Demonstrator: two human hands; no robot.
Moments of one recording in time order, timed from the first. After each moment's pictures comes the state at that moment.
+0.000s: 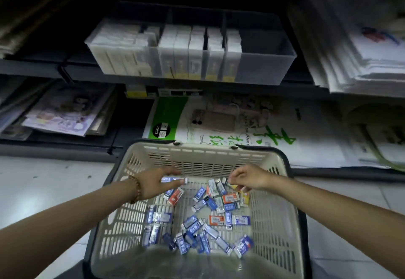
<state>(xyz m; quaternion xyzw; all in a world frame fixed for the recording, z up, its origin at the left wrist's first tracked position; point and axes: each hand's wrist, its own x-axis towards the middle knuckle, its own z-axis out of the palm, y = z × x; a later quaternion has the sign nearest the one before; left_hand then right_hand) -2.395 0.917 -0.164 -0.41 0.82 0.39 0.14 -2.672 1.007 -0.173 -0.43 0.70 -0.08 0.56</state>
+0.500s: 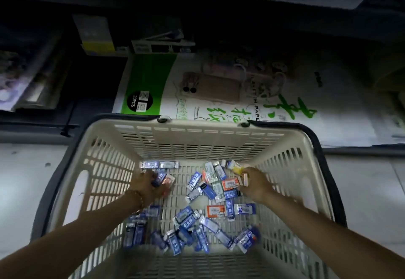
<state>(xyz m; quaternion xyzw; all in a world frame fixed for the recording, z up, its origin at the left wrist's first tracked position) -2.395 0.926 -0.347 -0.58 0.70 0.41 0.07 -2.675 1.033 -0.321 -0.38 0.83 -0.02 0.41</state>
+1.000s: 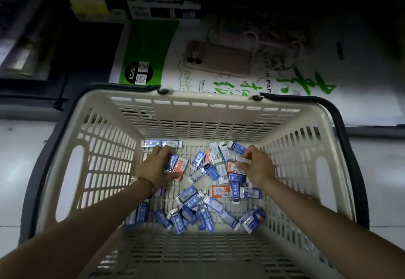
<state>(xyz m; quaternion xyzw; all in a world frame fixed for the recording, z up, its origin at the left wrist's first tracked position) -2.401 0.939 -0.370 -0.52 0.78 0.34 0.06 -2.658 1.039 -0.346 -0.38 0.86 -0.11 0.31</state>
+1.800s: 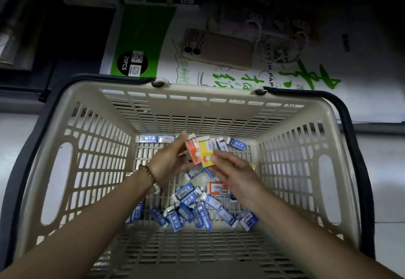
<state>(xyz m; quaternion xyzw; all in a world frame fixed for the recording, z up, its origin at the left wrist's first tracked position) -2.450 0.941 -0.321 -0.47 0.34 0.81 -0.11 -2.598 1.039 -0.299 -0.03 0.59 -0.49 0.65</state>
